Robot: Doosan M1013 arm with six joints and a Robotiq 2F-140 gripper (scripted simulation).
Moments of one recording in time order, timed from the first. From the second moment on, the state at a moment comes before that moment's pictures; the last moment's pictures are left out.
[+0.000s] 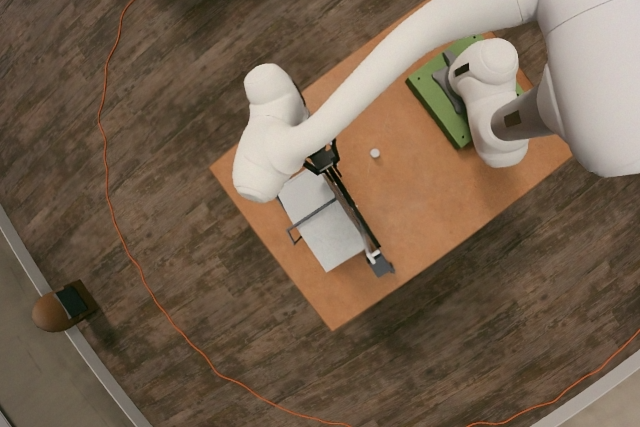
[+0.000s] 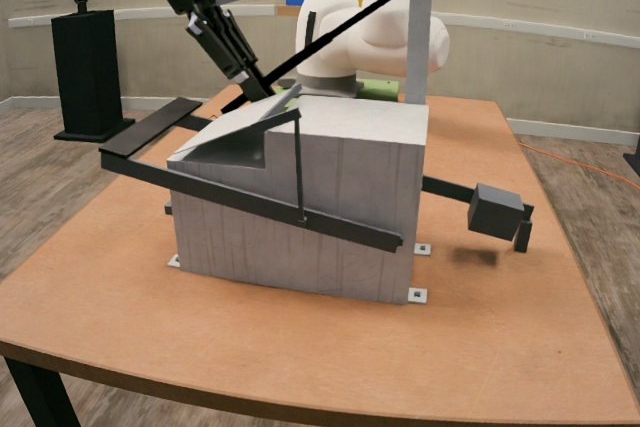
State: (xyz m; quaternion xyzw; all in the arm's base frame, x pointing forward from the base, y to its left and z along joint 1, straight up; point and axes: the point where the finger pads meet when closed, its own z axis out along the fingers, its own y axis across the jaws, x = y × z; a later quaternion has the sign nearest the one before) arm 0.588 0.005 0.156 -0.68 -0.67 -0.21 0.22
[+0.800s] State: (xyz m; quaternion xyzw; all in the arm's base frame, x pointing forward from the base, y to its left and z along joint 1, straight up) arm 0.588 -0.048 0.231 -0.68 -0.67 -0.21 0.22
